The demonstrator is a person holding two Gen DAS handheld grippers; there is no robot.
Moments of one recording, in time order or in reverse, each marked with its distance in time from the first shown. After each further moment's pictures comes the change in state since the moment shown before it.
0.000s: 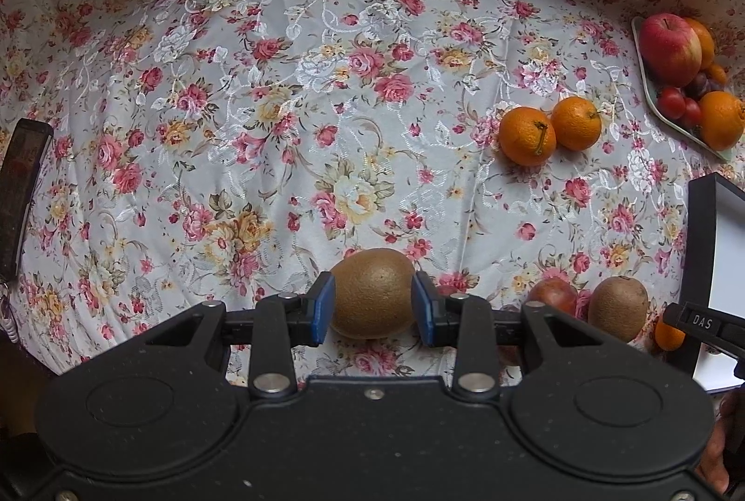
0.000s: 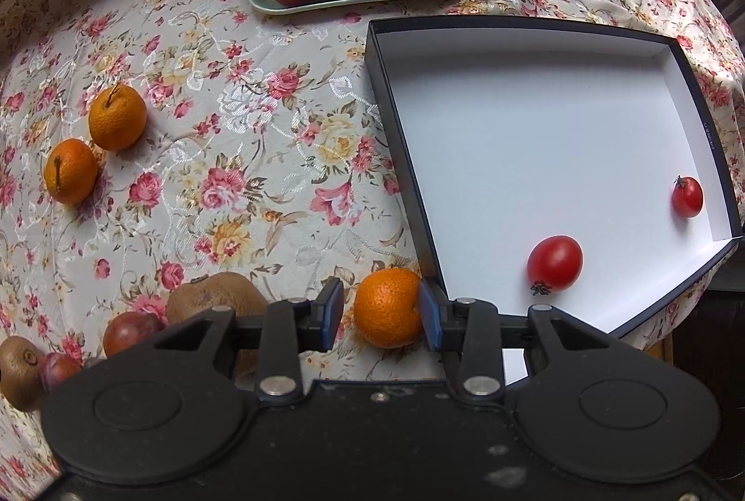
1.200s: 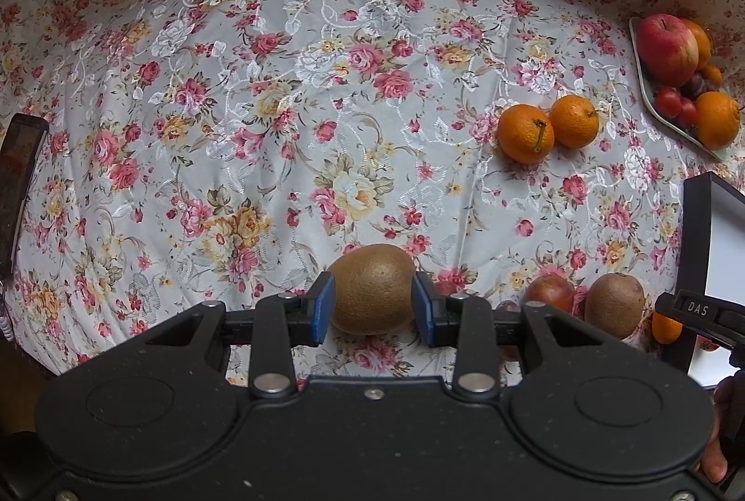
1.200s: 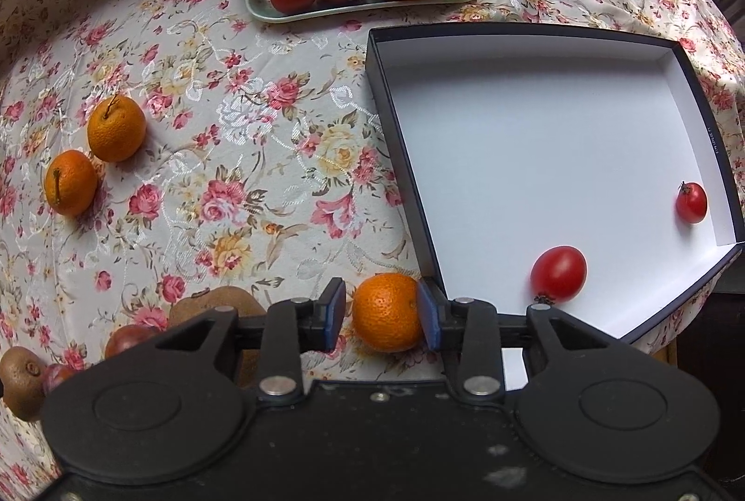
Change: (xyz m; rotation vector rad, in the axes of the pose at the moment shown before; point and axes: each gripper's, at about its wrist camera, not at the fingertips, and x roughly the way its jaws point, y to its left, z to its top) left arm -0.001 0.003 0.000 -0.005 0.012 -0.020; right arm 0.002 -0.003 0.006 0.009 0.001 0.016
